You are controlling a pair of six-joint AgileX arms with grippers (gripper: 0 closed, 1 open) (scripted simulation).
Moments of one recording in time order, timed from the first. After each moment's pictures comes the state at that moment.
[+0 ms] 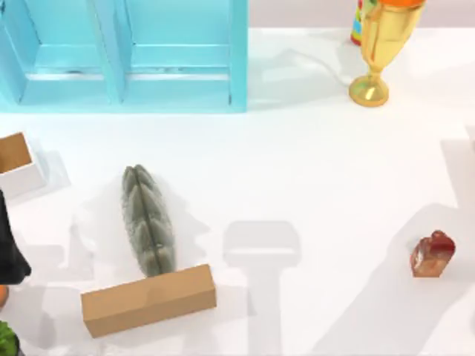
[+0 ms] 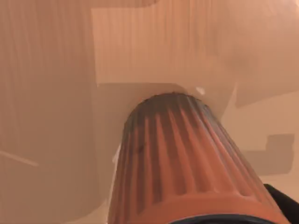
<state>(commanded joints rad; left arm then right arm) 0.00 0.00 0.00 0.00 0.00 0.00 -0.45 2.07 1.53 -1.03 0.00 -0.40</state>
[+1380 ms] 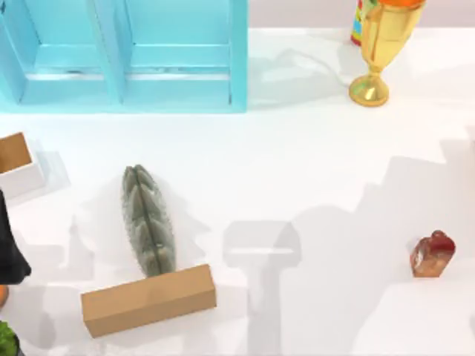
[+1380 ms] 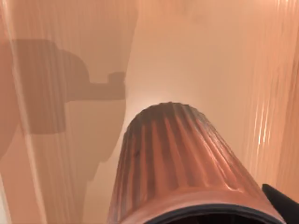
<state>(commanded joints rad) 0.00 0.00 0.00 0.00 0.00 0.00 -0.45 2.04 2.02 -1.54 -0.01 -0.41</state>
